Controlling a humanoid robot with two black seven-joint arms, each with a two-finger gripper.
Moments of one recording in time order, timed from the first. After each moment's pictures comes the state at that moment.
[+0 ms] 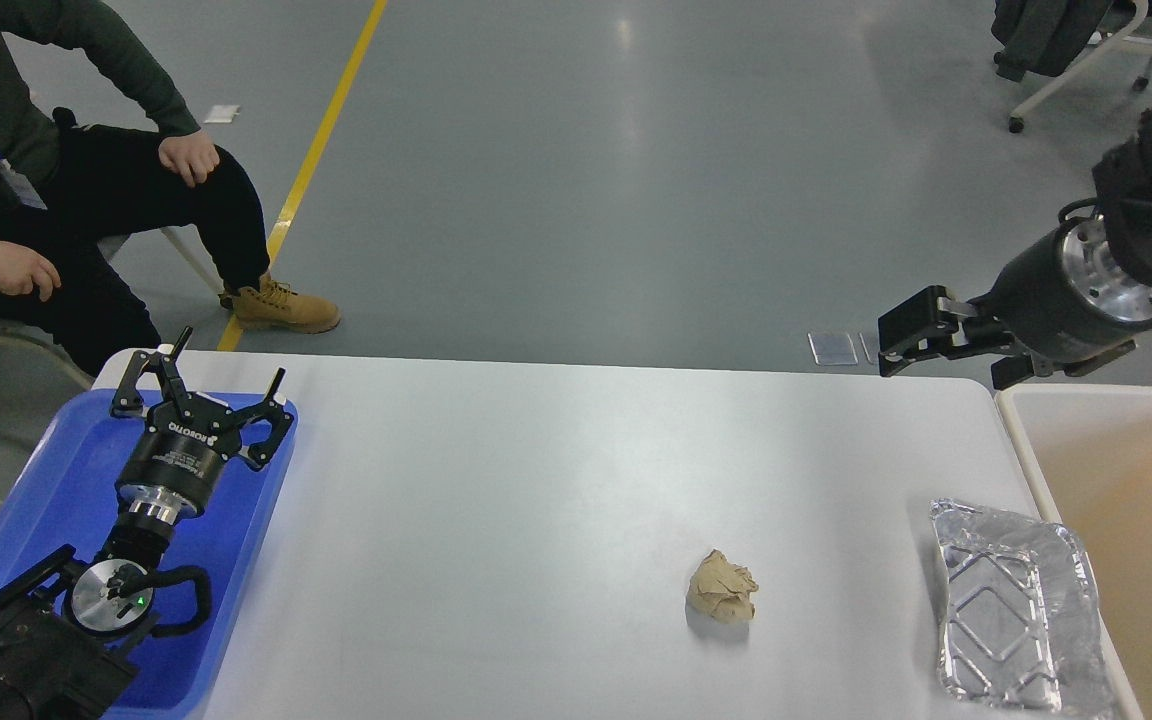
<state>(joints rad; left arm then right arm) -0.47 0.33 -0.95 -0.46 -0.12 -0.78 -0.36 2.33 -0.49 -1.26 1.53 -0.19 0.49 -0.01</state>
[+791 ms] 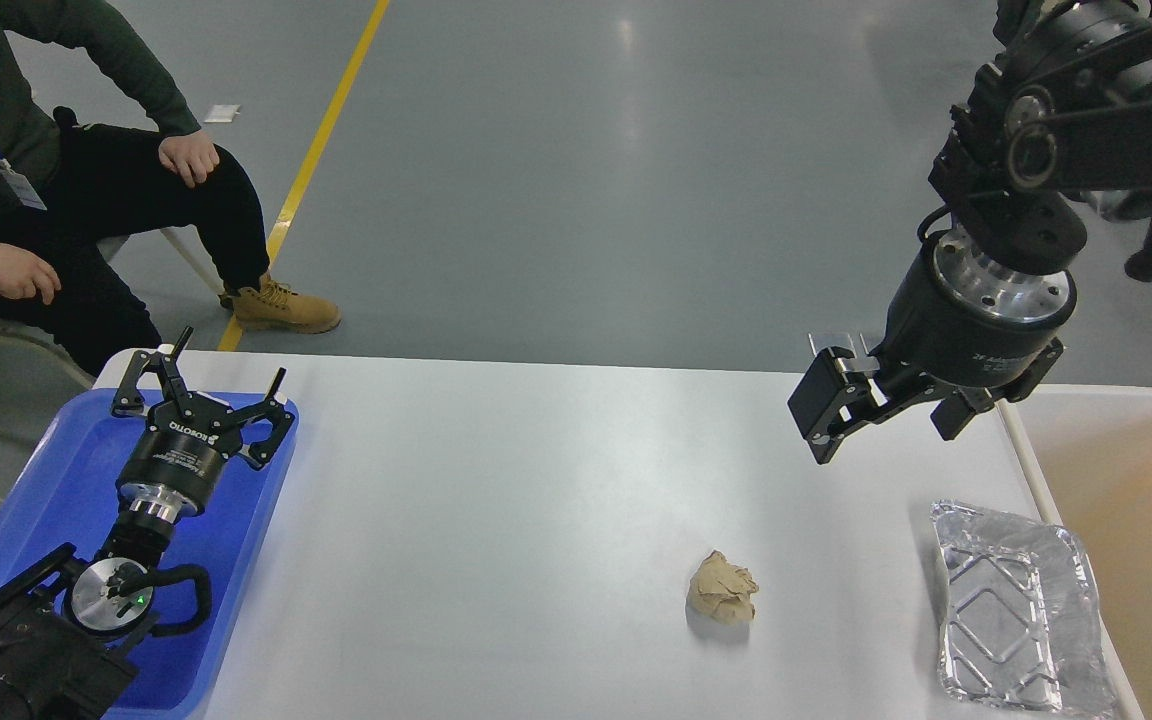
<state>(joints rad) -0.47 0.33 -0.95 -0.46 -0.12 -0.78 -0.36 2.48 -0.21 -1.24 1.57 -0.10 0.77 -0.02</state>
